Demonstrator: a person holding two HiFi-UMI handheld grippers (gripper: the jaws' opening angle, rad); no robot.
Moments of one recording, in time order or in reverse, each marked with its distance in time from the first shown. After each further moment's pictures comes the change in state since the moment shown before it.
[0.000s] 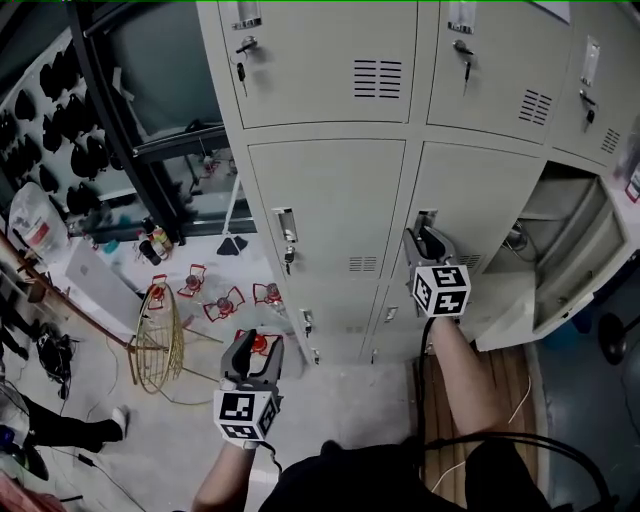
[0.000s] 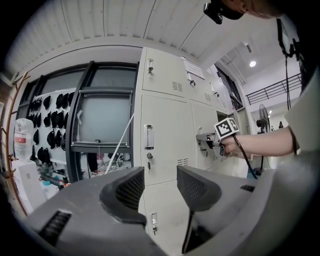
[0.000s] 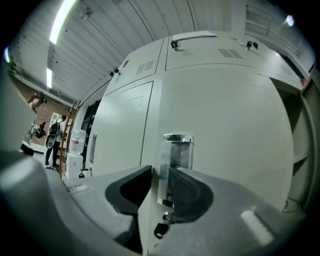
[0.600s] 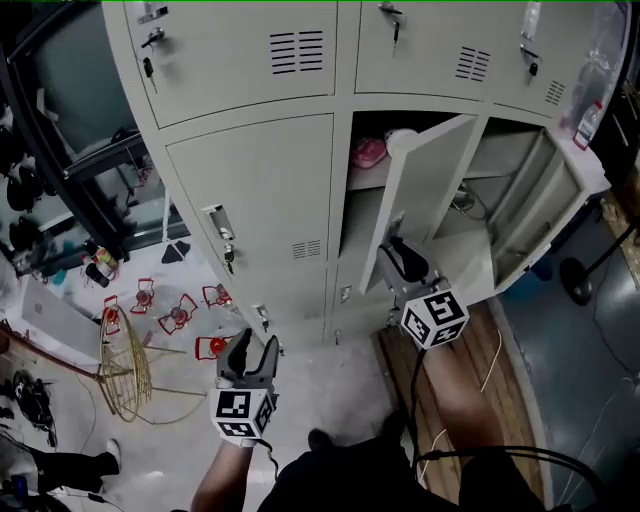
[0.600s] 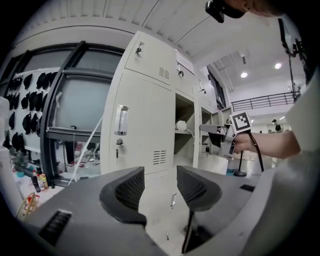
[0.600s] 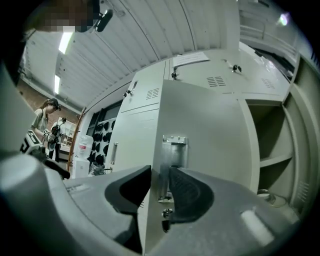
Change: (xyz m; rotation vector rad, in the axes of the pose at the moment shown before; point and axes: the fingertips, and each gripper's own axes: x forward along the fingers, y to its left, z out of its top) left arm 0.043 -0.068 -0.035 -0.082 0.074 -0.248; right arm -0.108 0.008 0.002 -0.003 -0.095 0.041
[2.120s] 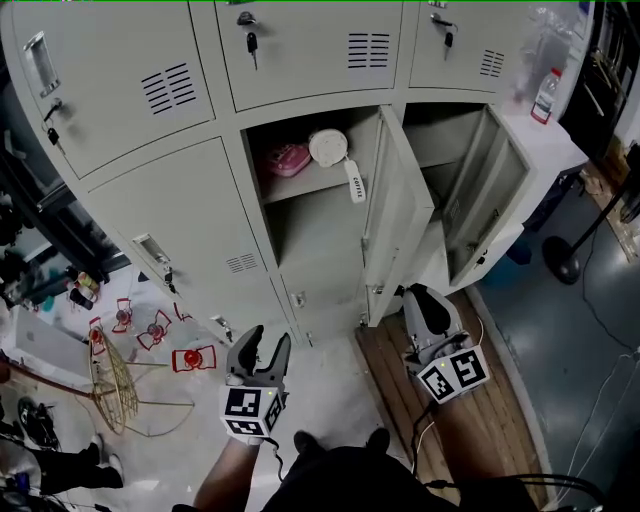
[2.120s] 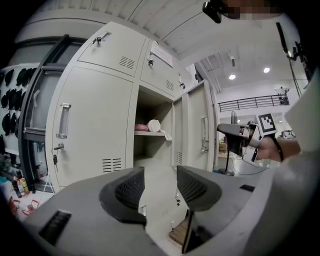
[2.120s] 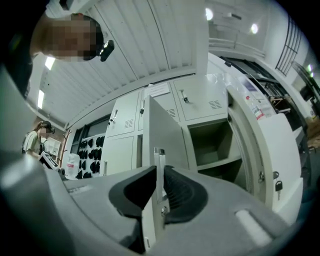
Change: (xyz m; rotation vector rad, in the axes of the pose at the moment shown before) left arm 0.077 -0.156 0.020 0.052 0.004 -0.140; right arm -0.188 -0.100 0.027 0.141 -0.131 -0.185
